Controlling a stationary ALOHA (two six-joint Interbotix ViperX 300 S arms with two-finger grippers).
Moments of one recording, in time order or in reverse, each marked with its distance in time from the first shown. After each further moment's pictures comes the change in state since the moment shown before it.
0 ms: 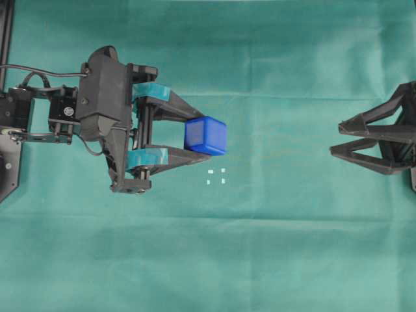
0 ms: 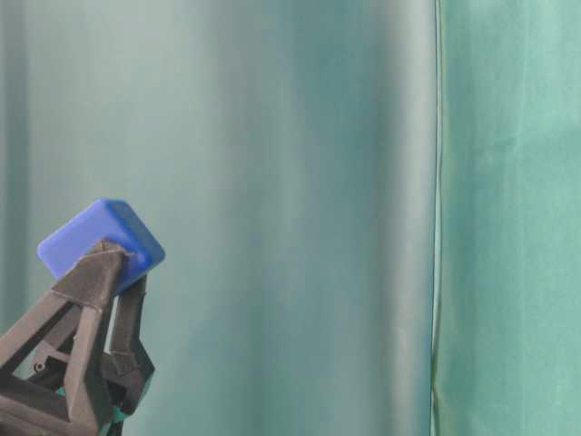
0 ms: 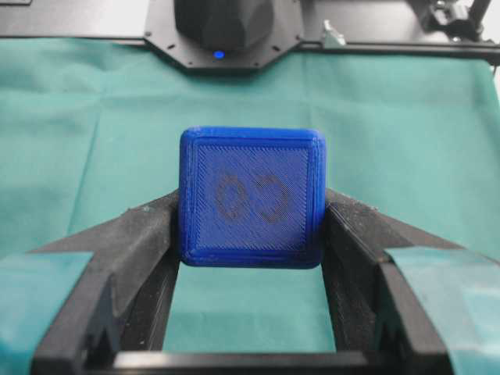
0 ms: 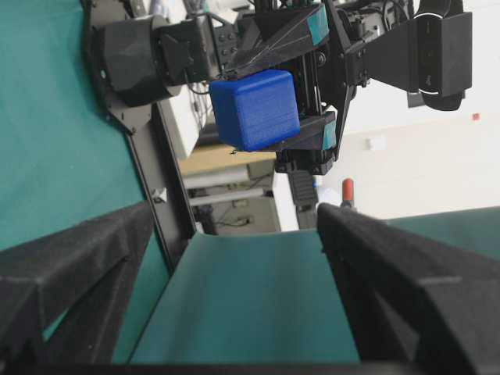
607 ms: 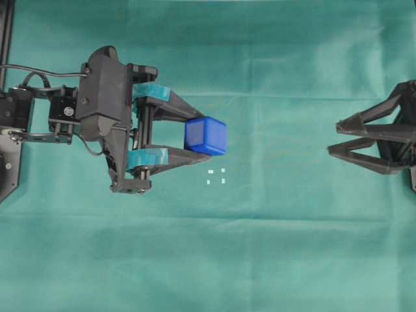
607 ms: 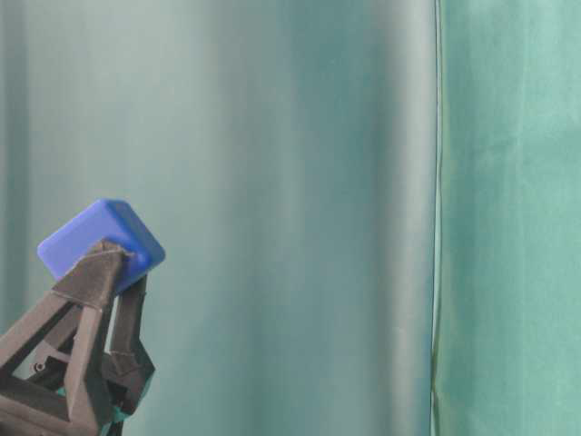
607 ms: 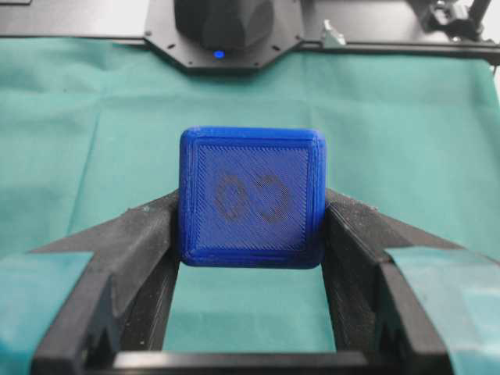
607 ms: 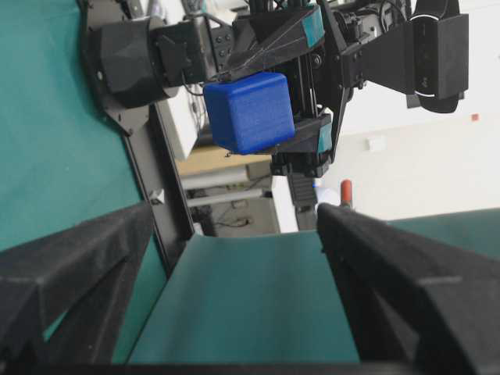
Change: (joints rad) left arm 0.000 0.000 0.000 0.000 0.000 -0.002; right arm 0.000 0.026 -0.023 -0.002 0.000 -0.002
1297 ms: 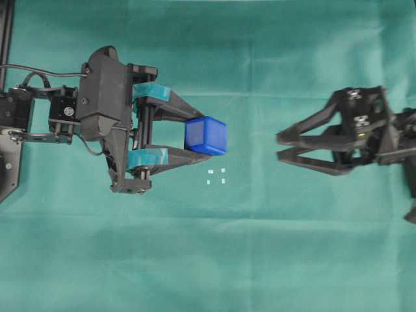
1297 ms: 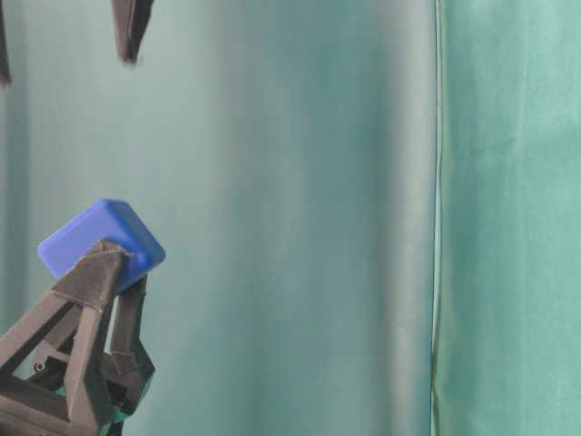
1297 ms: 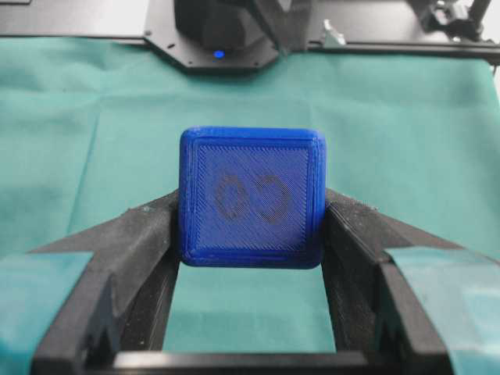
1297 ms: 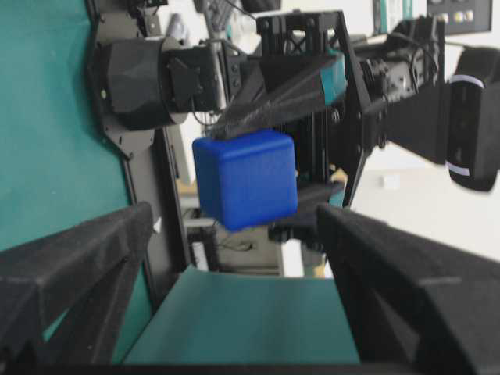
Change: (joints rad) left arm 0.000 0.000 0.000 -0.002 0.002 0.002; right arm 0.000 0.307 -0.213 -0.005 -0.054 -0.106
